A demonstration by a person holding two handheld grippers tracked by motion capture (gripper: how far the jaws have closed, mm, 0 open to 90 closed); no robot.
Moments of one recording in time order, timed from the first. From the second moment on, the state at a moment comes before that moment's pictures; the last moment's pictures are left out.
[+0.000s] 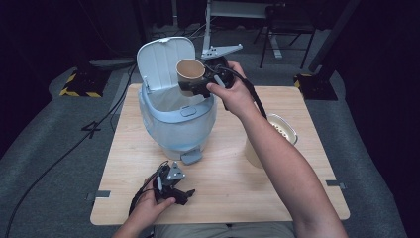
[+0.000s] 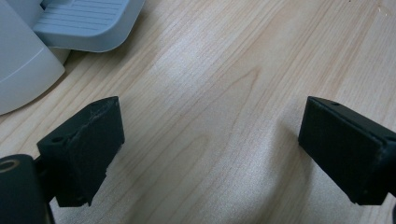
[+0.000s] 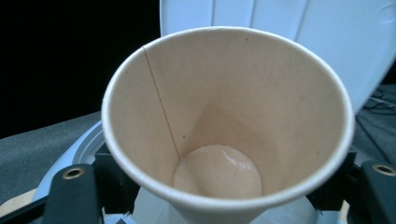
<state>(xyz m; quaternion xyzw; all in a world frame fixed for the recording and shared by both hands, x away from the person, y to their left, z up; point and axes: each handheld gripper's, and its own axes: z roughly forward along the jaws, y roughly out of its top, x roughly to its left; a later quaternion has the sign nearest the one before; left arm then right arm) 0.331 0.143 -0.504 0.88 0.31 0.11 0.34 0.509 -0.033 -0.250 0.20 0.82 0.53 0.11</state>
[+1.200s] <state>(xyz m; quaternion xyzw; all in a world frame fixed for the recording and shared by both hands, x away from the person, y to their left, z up) 0.334 0.144 -0.504 0.88 0.31 0.10 0.34 0.491 -0.037 -0.237 0.19 0.84 0.48 0.14</state>
